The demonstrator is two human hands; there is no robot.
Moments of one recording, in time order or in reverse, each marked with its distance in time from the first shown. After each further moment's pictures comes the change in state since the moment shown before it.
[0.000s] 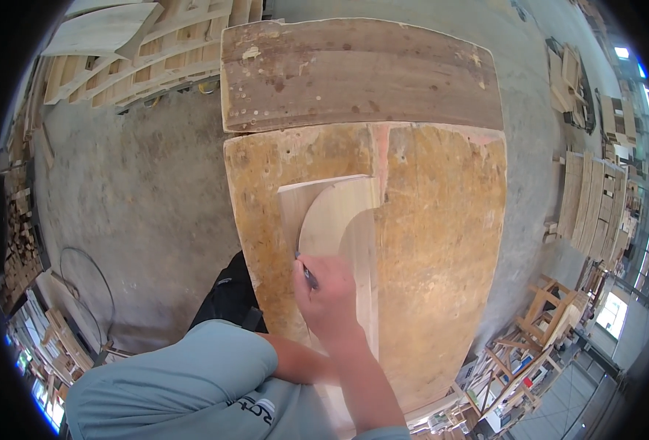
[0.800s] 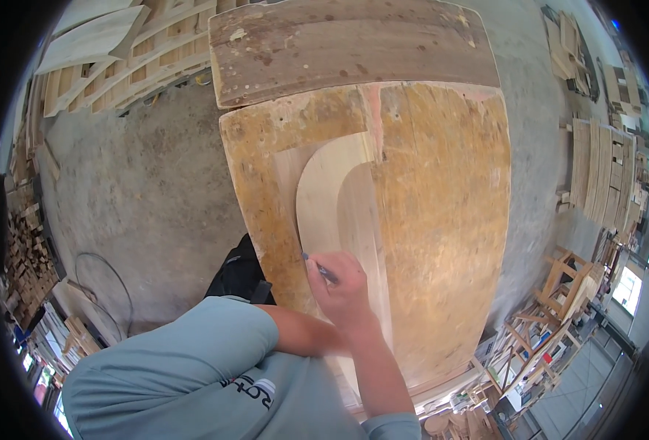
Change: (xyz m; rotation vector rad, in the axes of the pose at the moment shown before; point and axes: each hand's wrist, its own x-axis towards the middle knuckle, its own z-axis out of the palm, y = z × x) left_hand 0.007 -0.002 0.004 -0.218 0.038 -0.026; right_hand -0.063 0.013 -0.017 0.239 -0.002 0.142
